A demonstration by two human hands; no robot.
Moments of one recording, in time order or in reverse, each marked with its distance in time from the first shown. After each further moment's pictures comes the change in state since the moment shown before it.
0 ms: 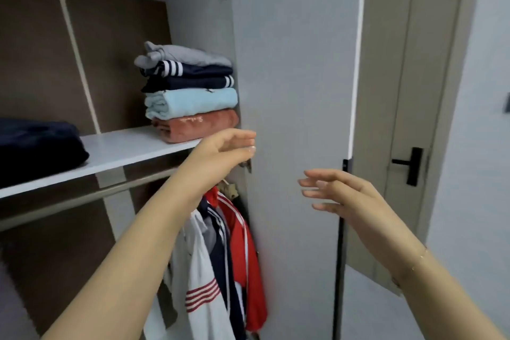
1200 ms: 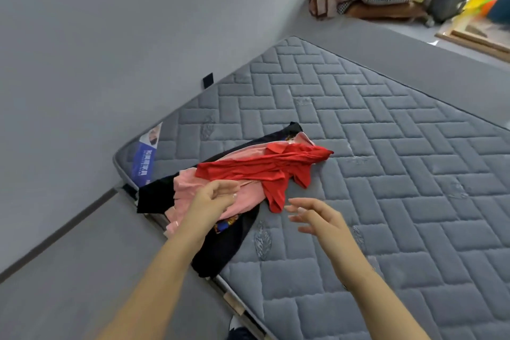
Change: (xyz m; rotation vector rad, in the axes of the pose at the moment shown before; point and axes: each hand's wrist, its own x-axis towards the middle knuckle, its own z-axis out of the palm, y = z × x) left_hand -0.288 0.053 1.068 -0.224 -1.700 -0.231; right_hand -0.586 0.212 -0.642 0.029 1.782 0.648
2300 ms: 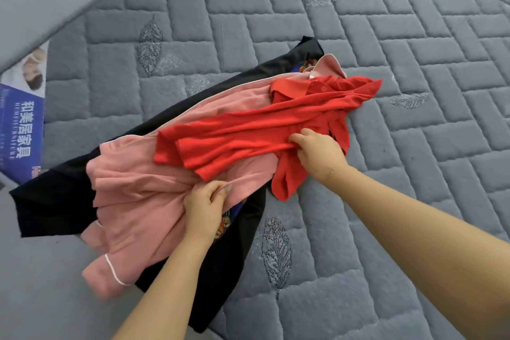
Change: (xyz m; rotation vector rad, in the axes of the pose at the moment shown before) left_hand 0.281 -0.293 0.024 0.449 0.138 0.099; right_hand 0.381 0.216 0.021 -1.422 -0.052 -0.167
